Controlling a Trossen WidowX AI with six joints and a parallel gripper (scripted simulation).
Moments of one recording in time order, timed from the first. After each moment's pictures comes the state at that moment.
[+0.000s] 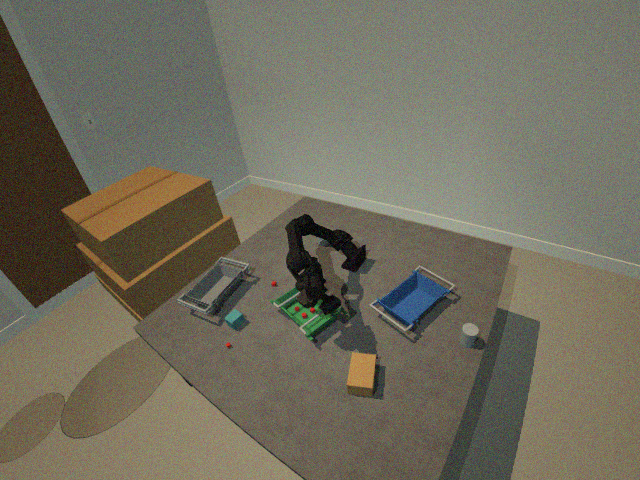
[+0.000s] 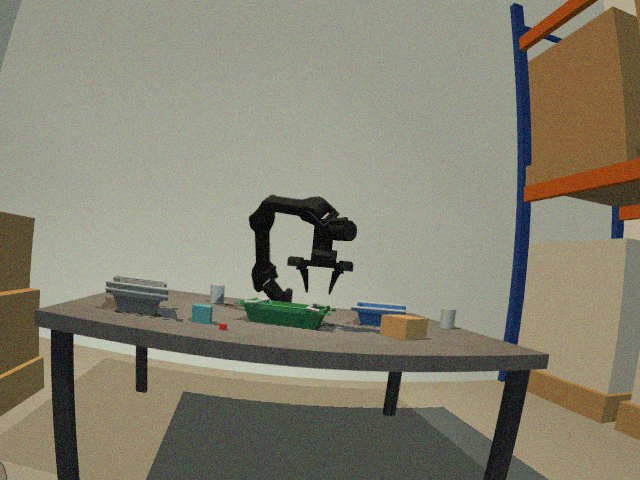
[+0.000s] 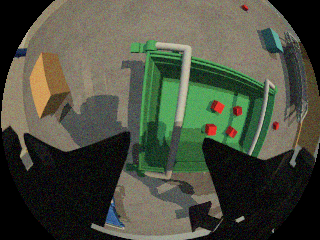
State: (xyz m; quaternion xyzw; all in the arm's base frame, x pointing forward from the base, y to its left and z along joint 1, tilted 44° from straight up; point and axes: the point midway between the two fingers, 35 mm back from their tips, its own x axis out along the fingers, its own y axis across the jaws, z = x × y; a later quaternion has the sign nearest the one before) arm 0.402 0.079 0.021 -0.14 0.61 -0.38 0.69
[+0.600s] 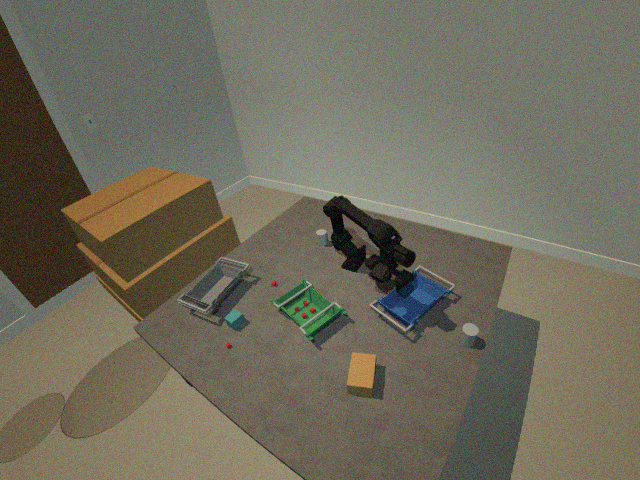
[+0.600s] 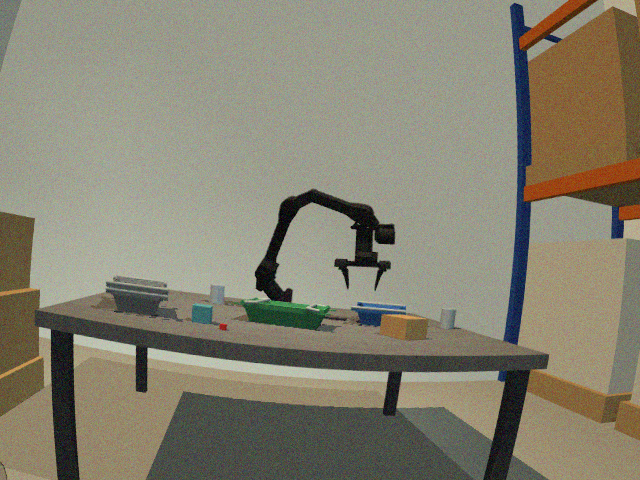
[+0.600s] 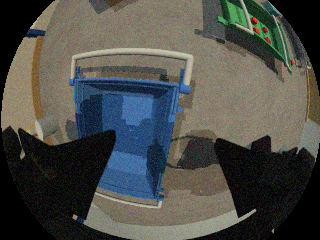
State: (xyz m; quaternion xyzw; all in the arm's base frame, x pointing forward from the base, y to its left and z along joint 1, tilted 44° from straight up) arm 0.208 0.240 -0.097 -0.11 0.62 -0.36 0.69
